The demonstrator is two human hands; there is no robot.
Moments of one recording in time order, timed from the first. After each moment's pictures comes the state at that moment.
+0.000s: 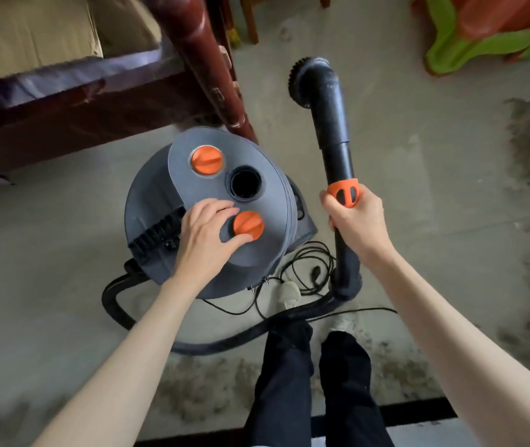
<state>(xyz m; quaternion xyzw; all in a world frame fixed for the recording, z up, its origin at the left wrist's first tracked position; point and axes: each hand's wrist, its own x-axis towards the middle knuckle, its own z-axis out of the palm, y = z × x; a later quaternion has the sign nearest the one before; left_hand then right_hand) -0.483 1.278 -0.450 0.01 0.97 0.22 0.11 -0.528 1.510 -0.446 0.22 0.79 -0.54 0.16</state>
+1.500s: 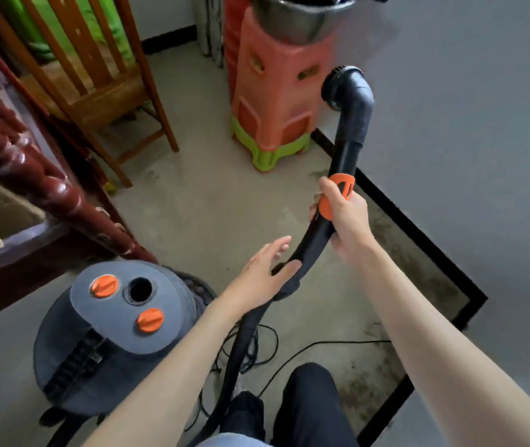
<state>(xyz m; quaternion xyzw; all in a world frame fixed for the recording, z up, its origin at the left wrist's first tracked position) -0.500 1.508 -0.298 0.21 0.79 0.47 0.34 -0.507 1.664 -0.228 0.38 0.56 -0.73 -0.11</state>
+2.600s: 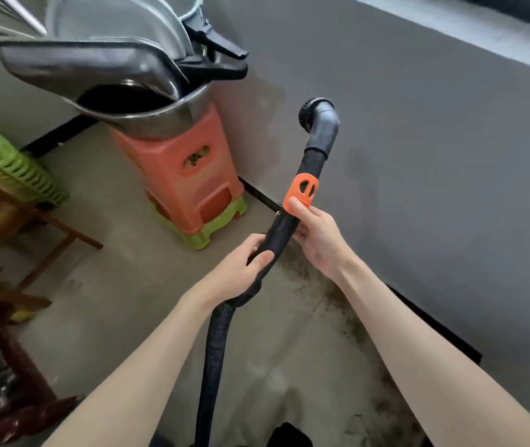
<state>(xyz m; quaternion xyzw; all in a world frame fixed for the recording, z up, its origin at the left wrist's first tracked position) -0.734 1.921 -0.294 0.29 0.77 0.43 0.37 -0.671 2.082 -0.262 0.29 0.50 -0.81 -0.07</state>
